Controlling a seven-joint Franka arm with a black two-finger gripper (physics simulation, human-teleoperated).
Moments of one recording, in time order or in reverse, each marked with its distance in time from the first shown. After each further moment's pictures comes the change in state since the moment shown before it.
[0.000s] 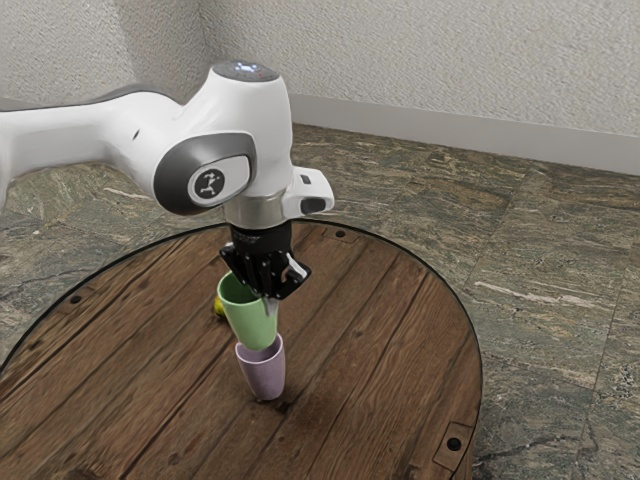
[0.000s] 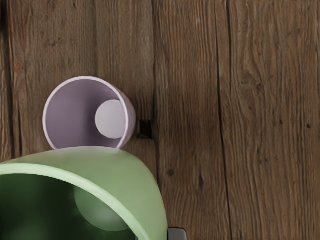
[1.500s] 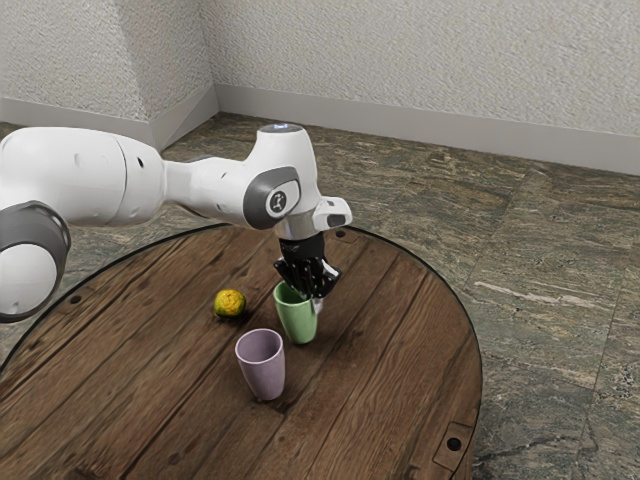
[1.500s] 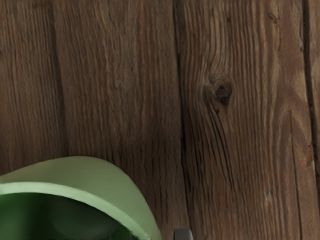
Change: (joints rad) arm -0.438 0.705 0.641 0.416 -0.042 0.222 0.292
